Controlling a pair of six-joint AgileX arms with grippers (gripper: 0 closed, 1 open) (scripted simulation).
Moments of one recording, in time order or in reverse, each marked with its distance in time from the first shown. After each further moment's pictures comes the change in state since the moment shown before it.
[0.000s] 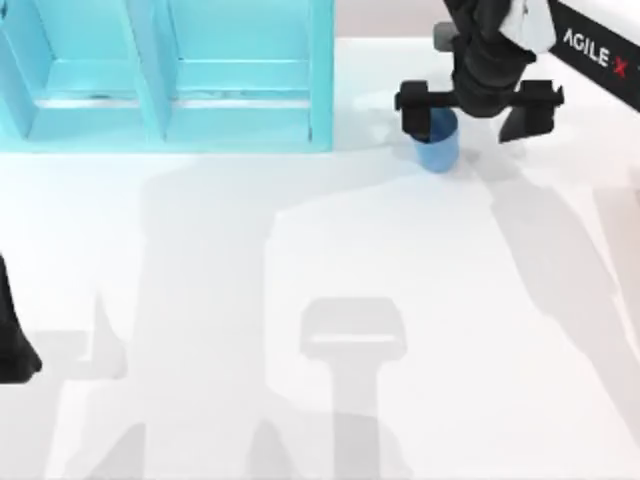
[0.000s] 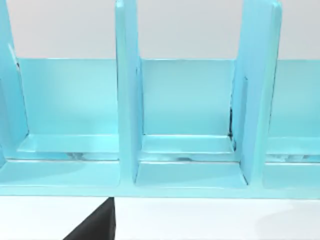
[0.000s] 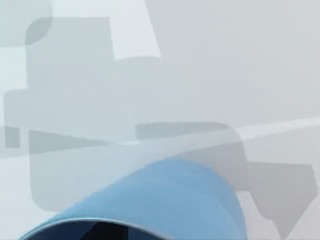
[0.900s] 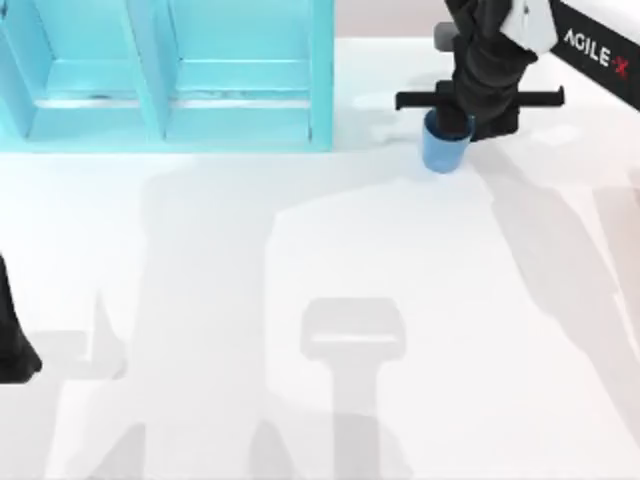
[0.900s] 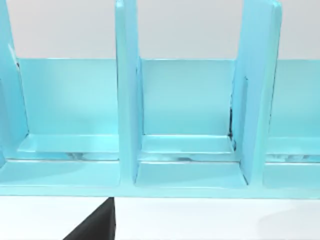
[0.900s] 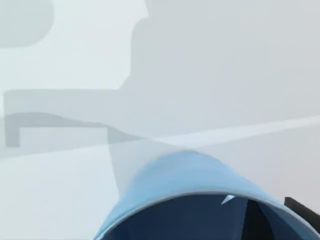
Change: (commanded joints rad) left arm 0.000 0.000 0.000 0.000 0.000 0.000; right arm 0.000 0.000 0.000 0.000 0.000 0.000
